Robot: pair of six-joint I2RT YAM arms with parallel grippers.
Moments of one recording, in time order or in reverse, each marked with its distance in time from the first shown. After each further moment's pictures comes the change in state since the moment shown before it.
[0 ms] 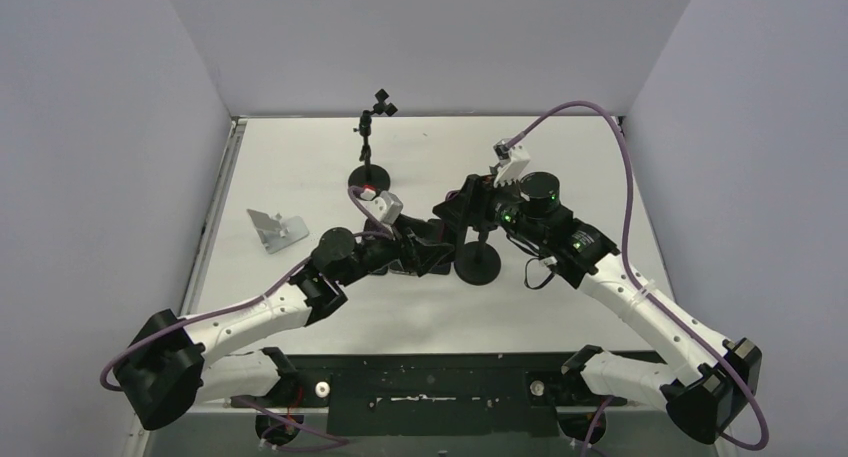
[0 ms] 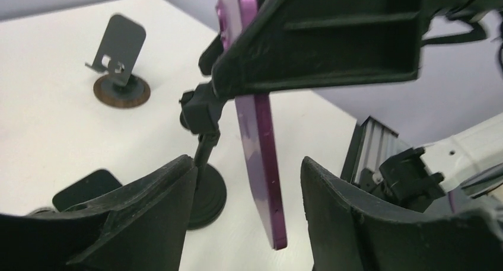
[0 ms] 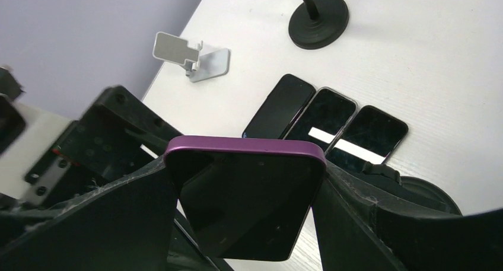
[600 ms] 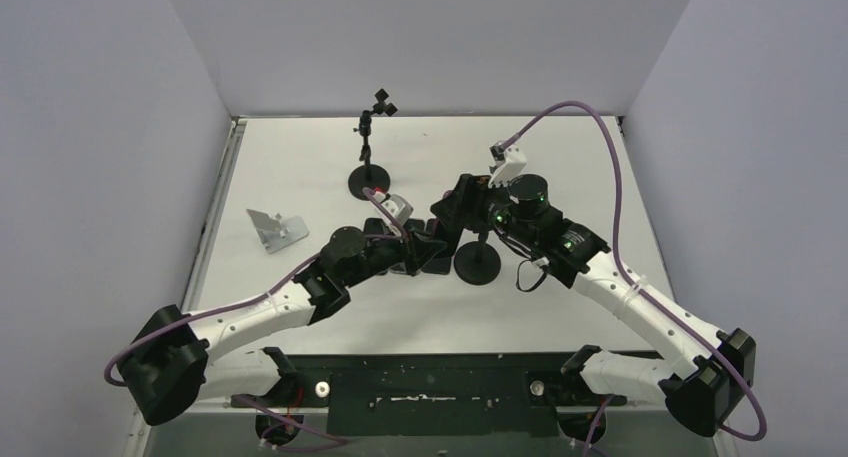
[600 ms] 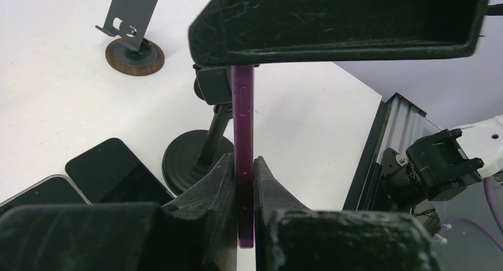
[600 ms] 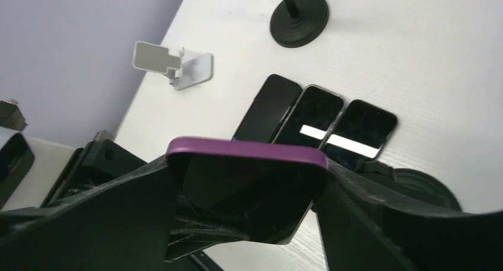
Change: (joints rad) left arm -0.018 0.056 0.018 -0.119 -0.045 0.057; right arm 0.043 0.030 0.000 0.001 0.126 0.041
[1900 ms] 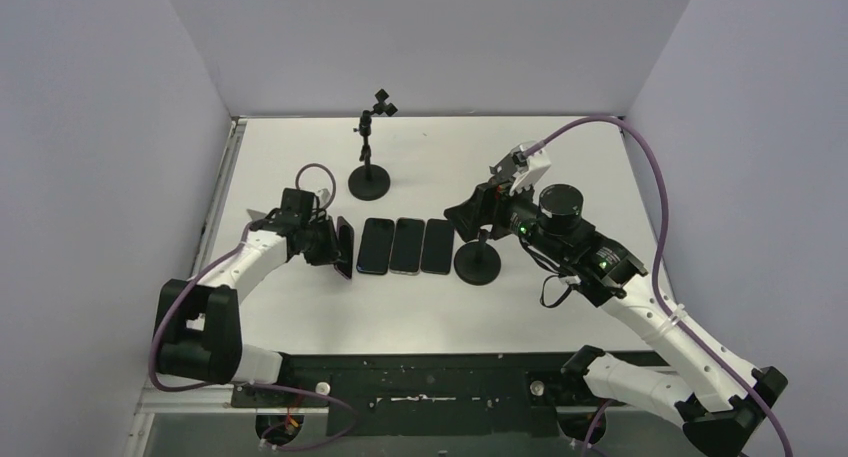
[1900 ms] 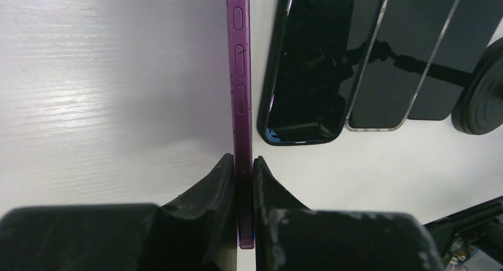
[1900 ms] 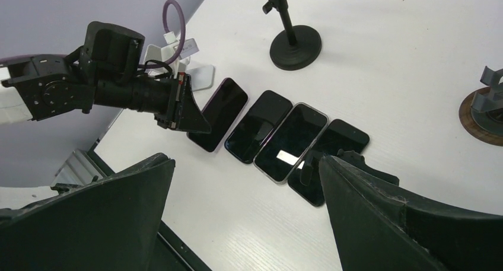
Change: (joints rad) left arm 0.663 0.178 0.198 -1.027 0.053 -0.043; right arm 0.012 -0.164 0.020 -0.085 0.016 -0.137
